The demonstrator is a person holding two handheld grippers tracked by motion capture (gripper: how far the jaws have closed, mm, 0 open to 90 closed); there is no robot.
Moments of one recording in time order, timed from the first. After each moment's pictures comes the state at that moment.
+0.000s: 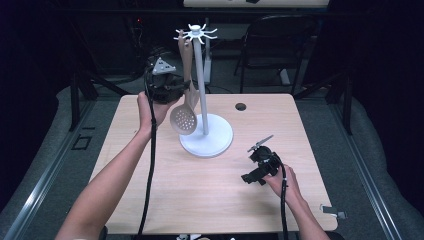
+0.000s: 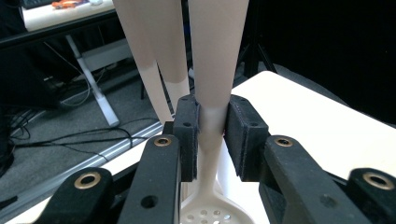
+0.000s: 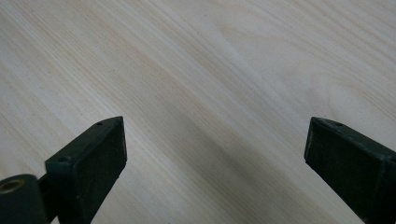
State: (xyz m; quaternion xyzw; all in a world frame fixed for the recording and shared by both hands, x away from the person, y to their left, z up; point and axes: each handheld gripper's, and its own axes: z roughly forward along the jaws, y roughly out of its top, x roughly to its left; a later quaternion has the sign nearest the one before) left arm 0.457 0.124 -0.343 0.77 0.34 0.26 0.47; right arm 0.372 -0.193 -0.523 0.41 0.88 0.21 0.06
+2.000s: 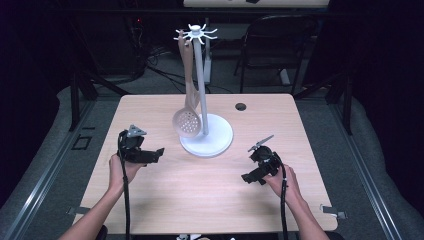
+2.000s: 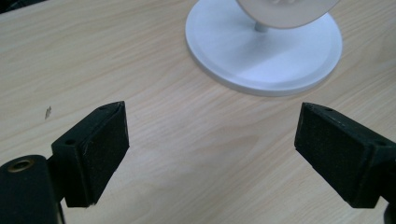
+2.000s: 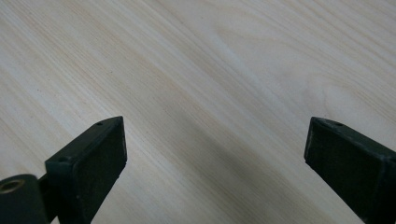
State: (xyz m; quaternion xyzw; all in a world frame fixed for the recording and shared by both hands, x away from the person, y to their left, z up) left arm 0.382 0.219 -0.489 0.80 0.45 0.19 0.35; right arm 0.372 -0.194 -0.522 0.41 0.88 0.21 0.07
